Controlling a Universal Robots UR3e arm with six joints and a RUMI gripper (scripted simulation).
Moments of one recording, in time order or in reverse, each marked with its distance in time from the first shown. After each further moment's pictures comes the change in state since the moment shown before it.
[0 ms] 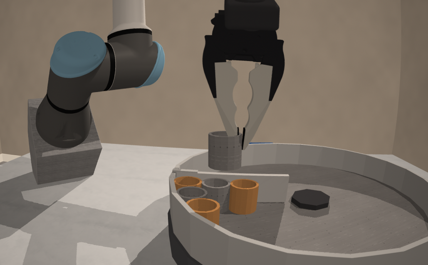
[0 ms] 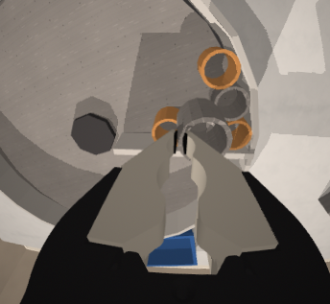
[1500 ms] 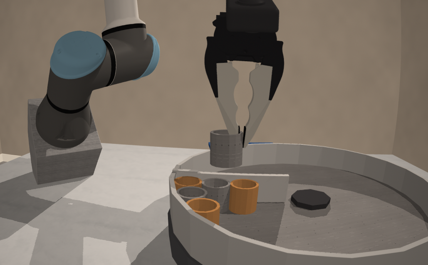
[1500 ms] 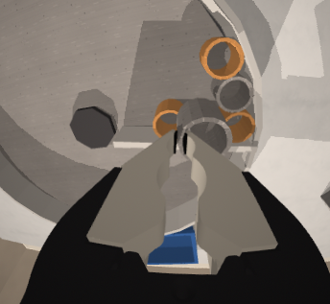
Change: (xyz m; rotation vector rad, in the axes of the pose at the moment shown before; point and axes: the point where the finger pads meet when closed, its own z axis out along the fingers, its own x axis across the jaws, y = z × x) arm -0.001 0.010 0.000 -0.001 -0.001 0.000
